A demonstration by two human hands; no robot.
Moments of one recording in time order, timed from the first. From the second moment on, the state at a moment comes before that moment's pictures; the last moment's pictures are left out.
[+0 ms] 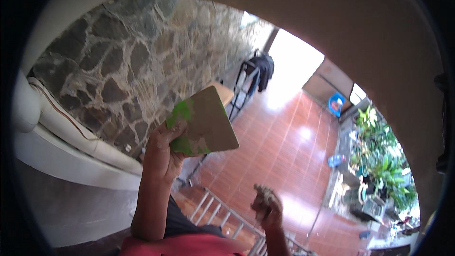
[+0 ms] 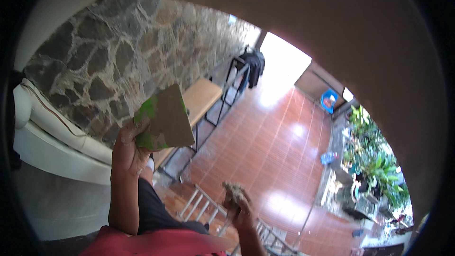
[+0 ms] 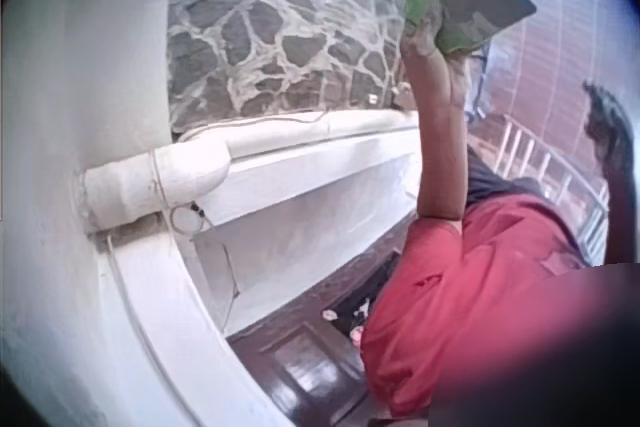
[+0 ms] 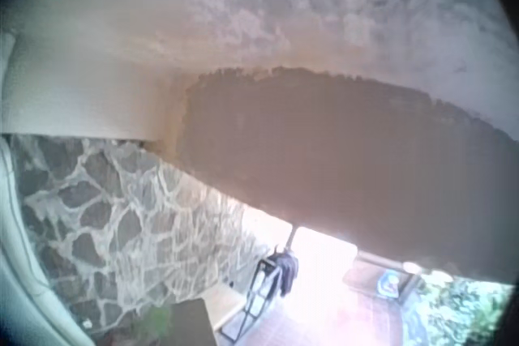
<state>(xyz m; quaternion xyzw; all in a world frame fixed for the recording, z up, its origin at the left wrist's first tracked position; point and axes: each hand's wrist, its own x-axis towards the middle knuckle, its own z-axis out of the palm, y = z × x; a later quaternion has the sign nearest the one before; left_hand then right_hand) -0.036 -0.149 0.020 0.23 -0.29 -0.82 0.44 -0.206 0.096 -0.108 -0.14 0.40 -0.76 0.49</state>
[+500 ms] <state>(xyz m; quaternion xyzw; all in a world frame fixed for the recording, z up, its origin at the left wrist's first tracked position) -0.007 -0.058 0.001 0.24 -0.23 -0.90 0.29 -0.220 0.066 0.066 -0.57 0.55 -0.47 0.38</state>
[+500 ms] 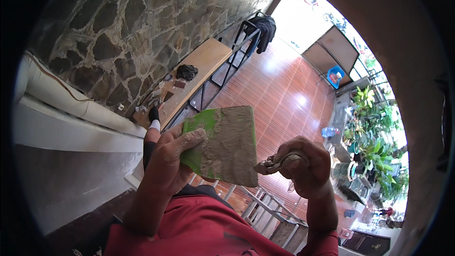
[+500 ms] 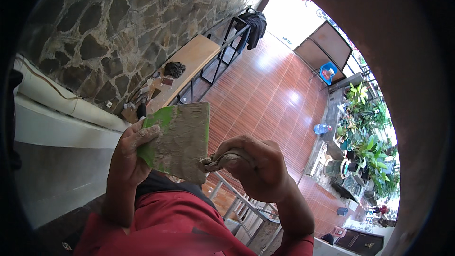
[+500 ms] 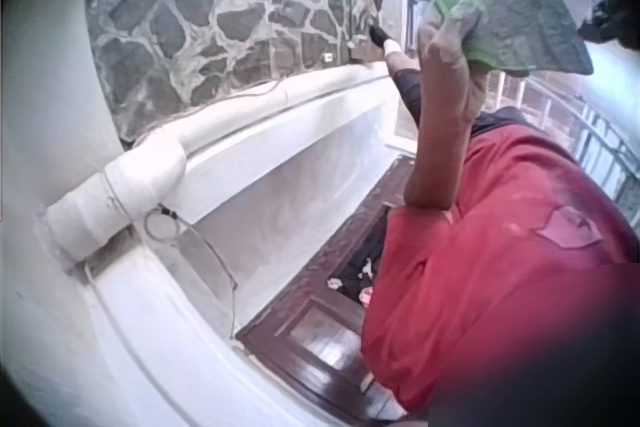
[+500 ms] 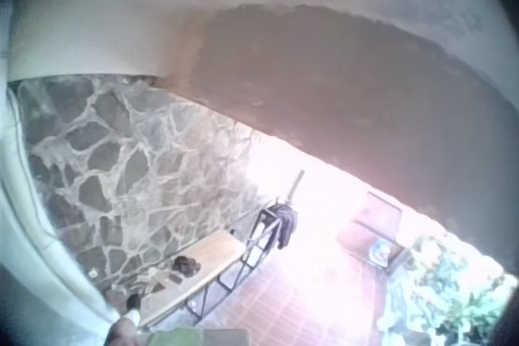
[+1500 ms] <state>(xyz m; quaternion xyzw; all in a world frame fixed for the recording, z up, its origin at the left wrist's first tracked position) 0.001 -0.042 0.016 0.23 -0.23 -0.90 0.27 -0.213 0.045 0.083 -0.73 0.53 -0.38 0.21</state>
